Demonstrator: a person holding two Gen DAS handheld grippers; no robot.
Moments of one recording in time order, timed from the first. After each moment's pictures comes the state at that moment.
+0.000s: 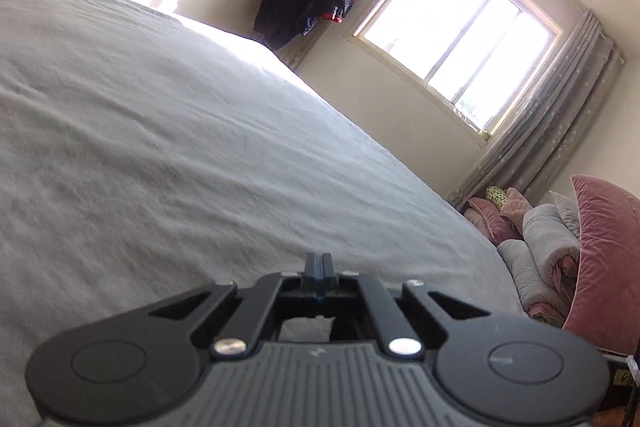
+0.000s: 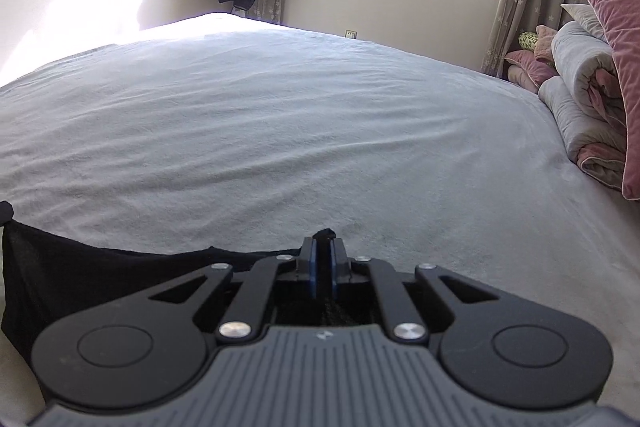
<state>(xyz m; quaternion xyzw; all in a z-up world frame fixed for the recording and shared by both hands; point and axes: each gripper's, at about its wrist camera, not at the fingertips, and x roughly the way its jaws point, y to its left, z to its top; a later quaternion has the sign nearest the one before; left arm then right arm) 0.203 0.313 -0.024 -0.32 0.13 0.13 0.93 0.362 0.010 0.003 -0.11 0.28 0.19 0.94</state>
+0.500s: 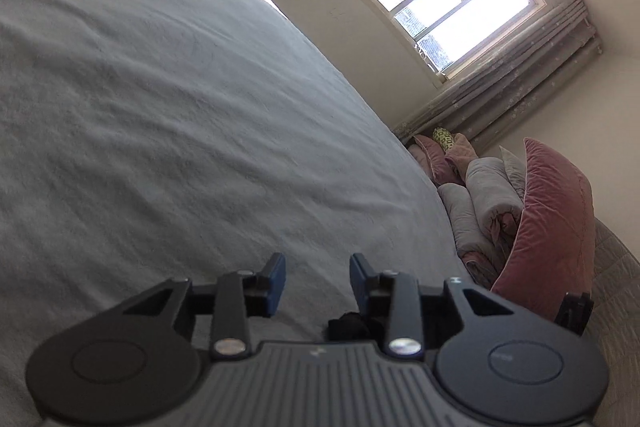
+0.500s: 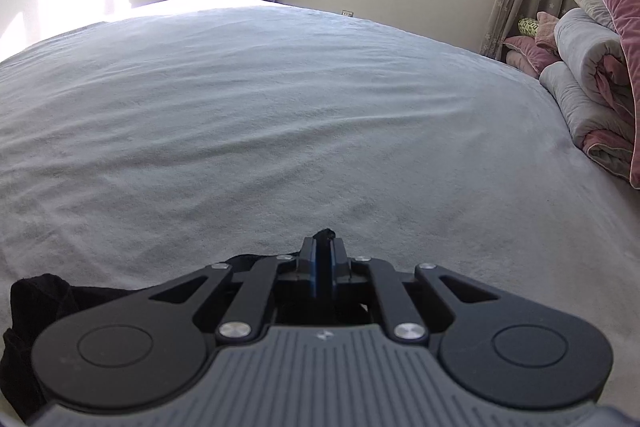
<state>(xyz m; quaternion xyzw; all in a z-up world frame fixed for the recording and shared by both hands) 0.236 0.299 -0.041 -0.39 0.24 -0.03 0.89 0.374 0.005 -0.020 -0.11 0.31 0.16 0.93</state>
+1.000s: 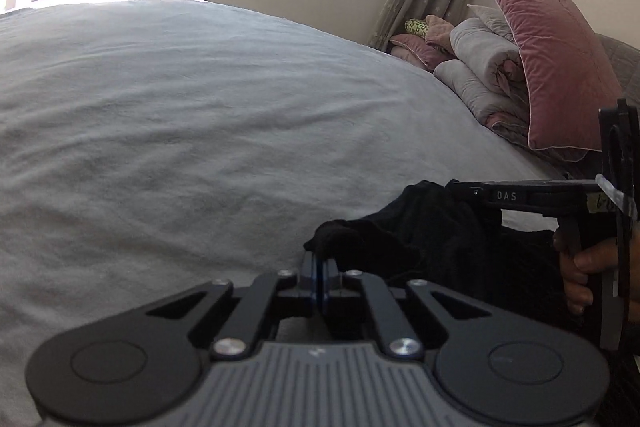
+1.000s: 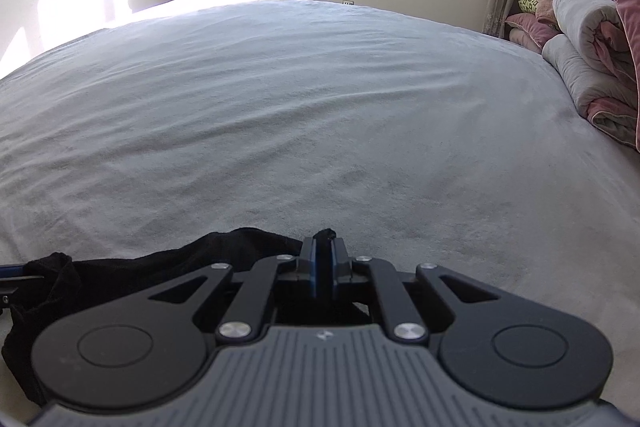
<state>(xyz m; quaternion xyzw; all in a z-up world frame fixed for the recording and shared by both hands) 0.256 0.226 -0.048 -0.14 0.30 -0.05 0.94 0.368 -0.005 -0.030 -0.09 0.32 0.18 0.93</state>
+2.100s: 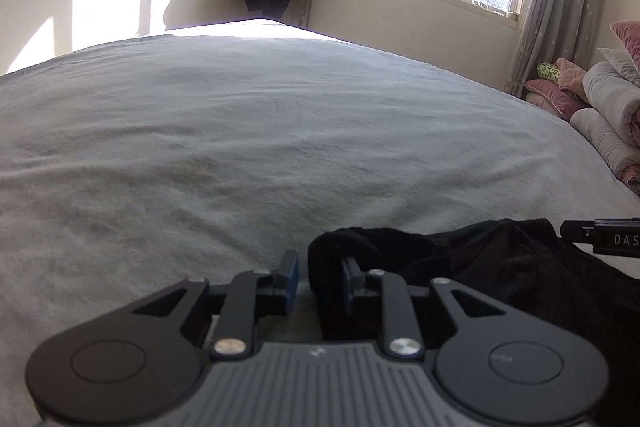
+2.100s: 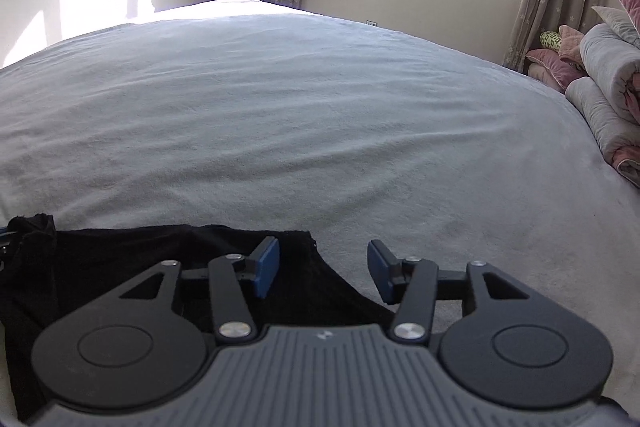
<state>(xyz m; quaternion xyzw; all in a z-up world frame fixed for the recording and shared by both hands) 0.238 0.295 -0.044 -0.13 0.27 0.15 0.94 0.352 0.067 -0.019 -0.11 0.30 0.19 0.93</state>
